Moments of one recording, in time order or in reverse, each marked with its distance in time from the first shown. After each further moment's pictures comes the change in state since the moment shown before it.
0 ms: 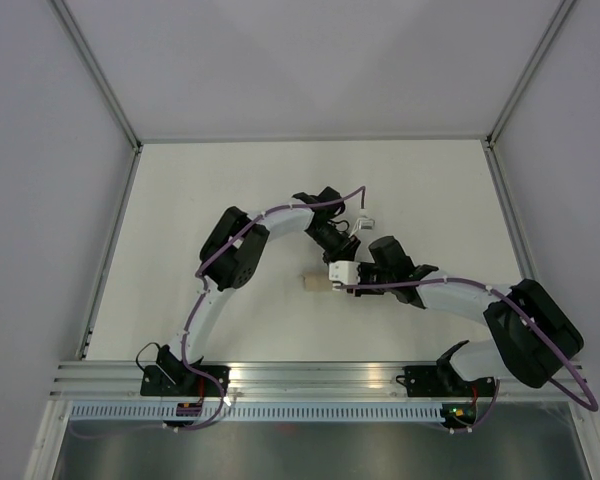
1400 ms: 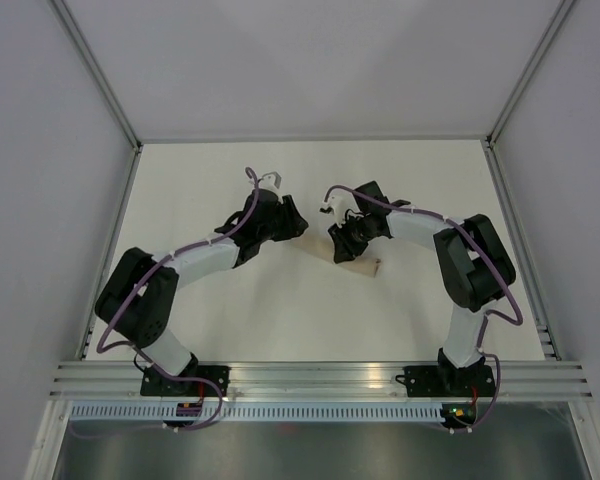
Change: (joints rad) left arm 0.143 -0.803 -0.883 0.919 -1.023 -0.972; right arm -0.145 0.499 0.612 -0.367 -0.248 0.568
